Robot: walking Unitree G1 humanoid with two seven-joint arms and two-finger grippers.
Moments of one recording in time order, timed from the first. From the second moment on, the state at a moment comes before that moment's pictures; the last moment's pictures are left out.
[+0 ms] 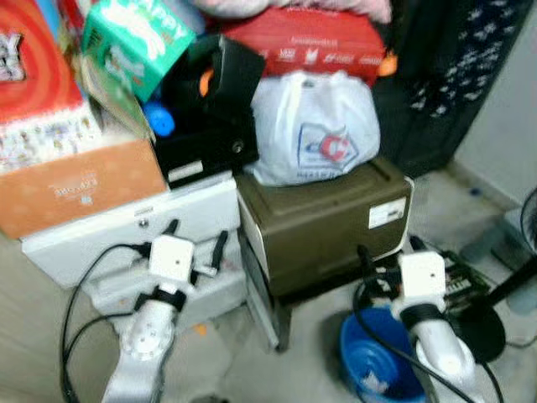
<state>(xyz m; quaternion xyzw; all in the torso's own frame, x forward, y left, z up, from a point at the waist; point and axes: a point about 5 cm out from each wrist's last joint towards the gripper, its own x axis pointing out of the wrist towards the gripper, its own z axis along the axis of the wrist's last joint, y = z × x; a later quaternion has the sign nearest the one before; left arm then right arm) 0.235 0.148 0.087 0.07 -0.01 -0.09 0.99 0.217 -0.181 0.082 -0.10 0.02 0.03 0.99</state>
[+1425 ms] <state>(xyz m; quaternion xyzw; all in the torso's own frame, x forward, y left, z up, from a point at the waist) 0.227 0.154 0.077 0.07 0.00 -0.05 1.00 0.217 -0.186 0.076 -0.11 0.03 0.03 0.99</state>
